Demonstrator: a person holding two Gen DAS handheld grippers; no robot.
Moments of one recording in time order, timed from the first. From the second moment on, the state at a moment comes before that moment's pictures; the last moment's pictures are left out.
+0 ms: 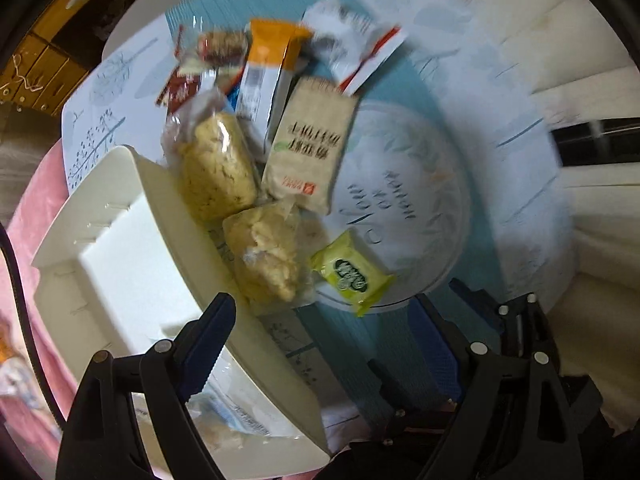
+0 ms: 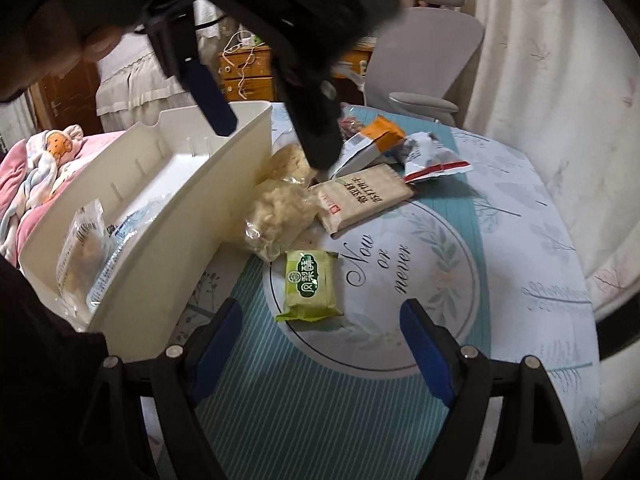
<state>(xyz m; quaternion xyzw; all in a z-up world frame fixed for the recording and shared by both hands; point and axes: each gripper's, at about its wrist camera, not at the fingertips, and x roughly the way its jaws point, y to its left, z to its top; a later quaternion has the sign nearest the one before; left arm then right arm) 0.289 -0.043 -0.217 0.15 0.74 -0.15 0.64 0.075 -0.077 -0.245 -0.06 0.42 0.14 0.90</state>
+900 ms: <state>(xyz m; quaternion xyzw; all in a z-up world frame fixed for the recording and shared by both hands) 0.326 -0.055 -0.316 0.22 0.79 -0.06 0.57 0.120 -0.052 -0.293 -0.09 0.46 0.19 0.86</state>
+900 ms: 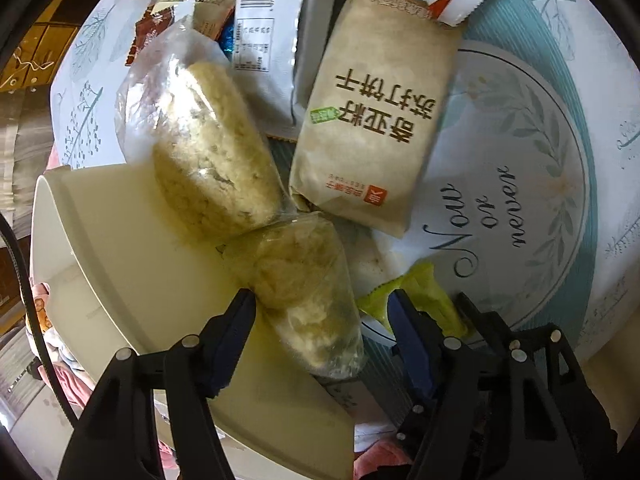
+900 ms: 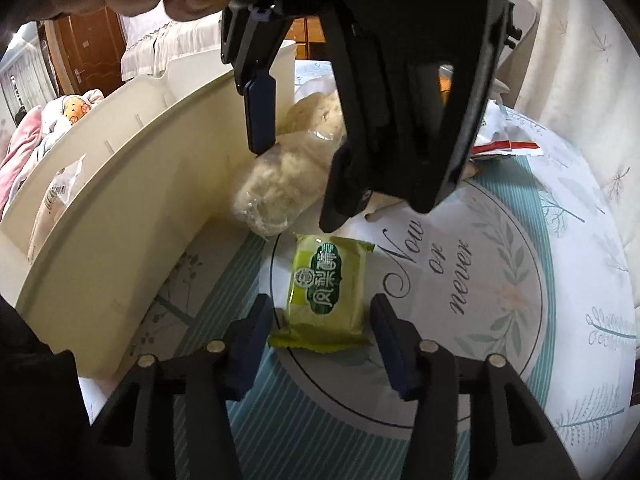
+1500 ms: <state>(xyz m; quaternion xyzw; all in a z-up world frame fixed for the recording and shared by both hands) 0.330 -0.065 -0.321 0.24 0.76 -0.03 0.60 0.111 -0.097 -0.283 -0.05 0.50 0.14 0.86</state>
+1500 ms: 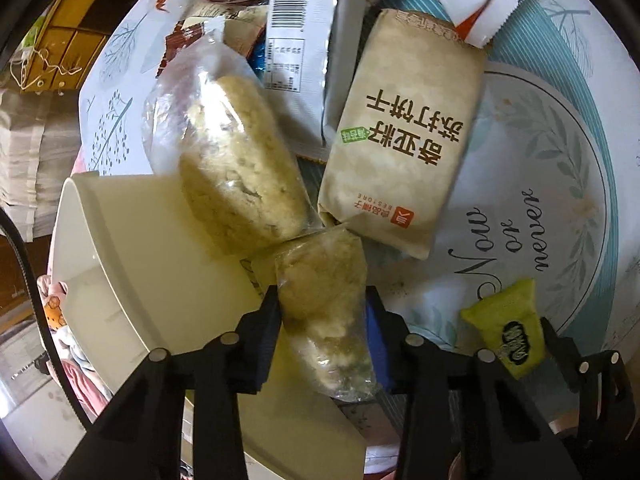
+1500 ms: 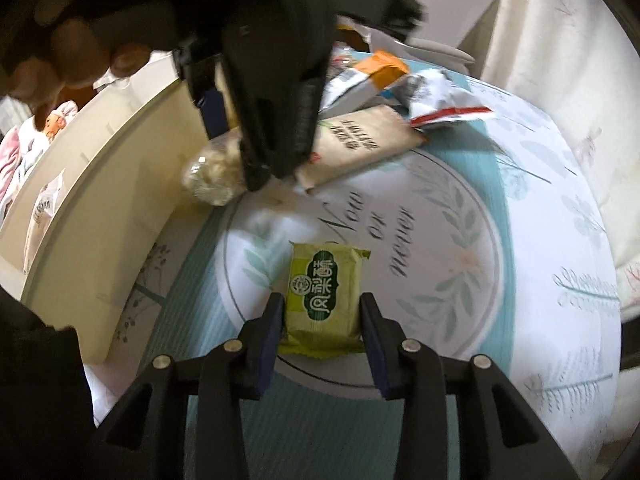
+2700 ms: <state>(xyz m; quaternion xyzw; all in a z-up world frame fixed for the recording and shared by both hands) 0.228 0.031 -0.118 0.07 0.61 -0.24 0.75 0.068 -0.078 -0.177 -0.02 0.46 0.05 0.89</state>
